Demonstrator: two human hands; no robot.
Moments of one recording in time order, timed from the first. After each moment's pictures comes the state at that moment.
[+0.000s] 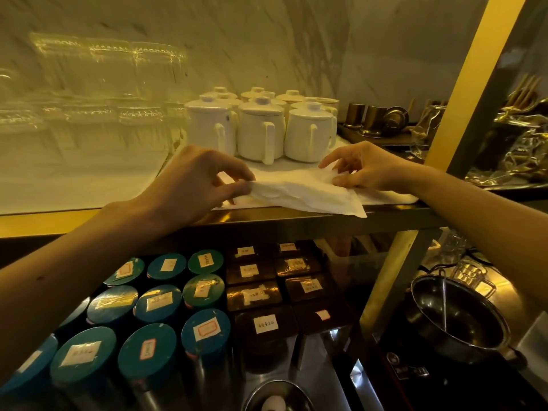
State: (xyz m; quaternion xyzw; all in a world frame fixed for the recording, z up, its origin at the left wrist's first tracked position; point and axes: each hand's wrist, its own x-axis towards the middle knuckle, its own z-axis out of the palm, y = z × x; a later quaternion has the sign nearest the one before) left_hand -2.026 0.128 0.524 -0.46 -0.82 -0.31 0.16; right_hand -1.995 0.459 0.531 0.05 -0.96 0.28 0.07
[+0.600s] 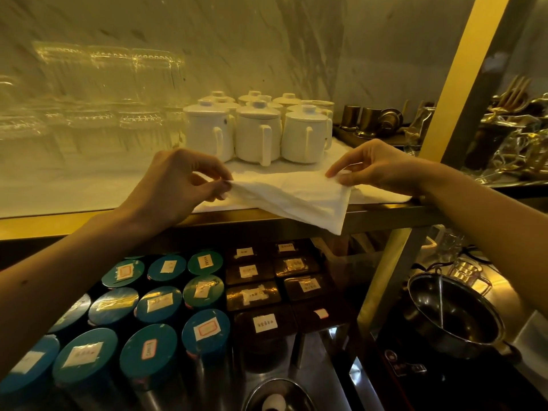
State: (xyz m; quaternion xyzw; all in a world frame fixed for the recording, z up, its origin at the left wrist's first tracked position) left_hand -2.028 0.111 0.520 -0.42 -0.81 -0.37 0.16; right_hand -1.968 0.457 0.543 0.05 -0.92 0.39 0.04
